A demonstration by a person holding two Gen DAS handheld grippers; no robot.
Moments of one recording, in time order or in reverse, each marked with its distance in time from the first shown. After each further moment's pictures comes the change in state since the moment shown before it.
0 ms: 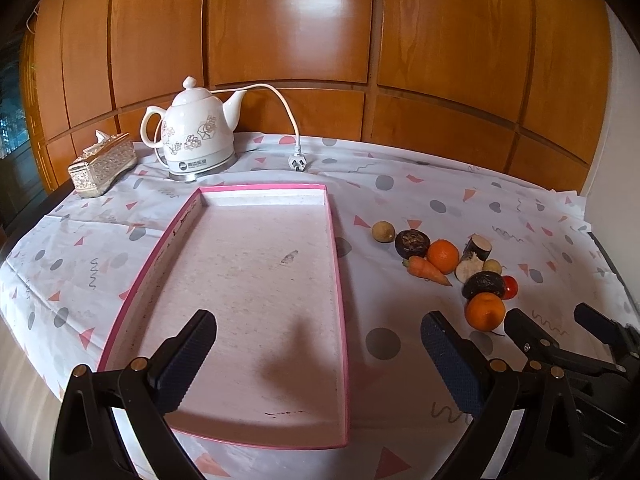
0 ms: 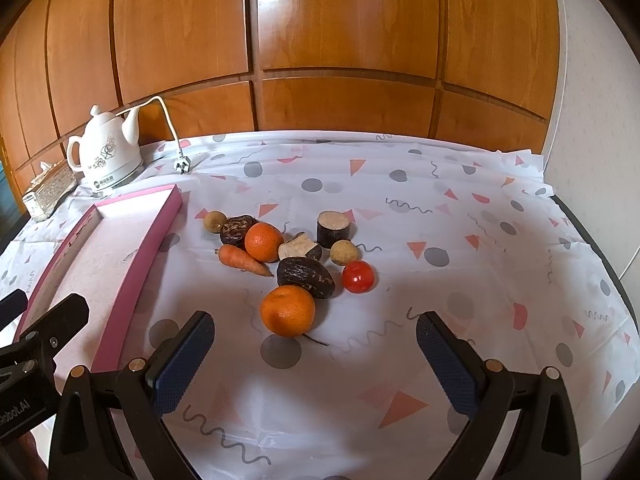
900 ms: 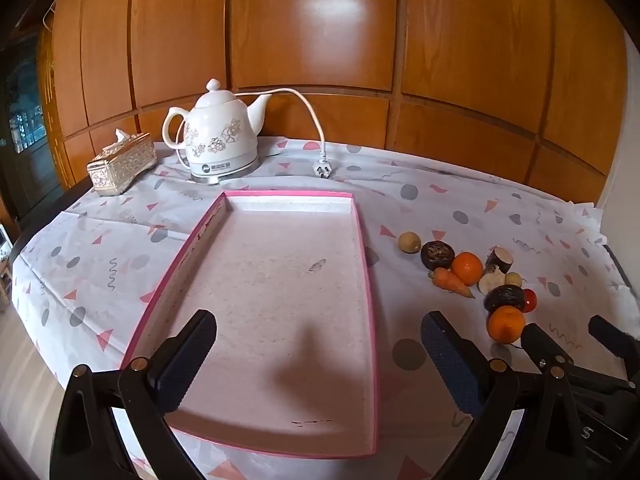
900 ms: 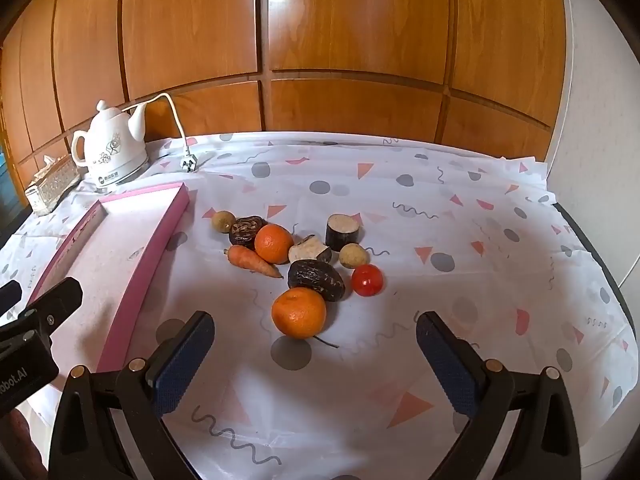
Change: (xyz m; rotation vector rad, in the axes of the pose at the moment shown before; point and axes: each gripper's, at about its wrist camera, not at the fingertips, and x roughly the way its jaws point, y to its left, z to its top) left arm -0.001 0.014 0.005 -0.030 -0.020 0.057; right arm -0.002 0.011 0.001 -0.025 -0.002 0.003
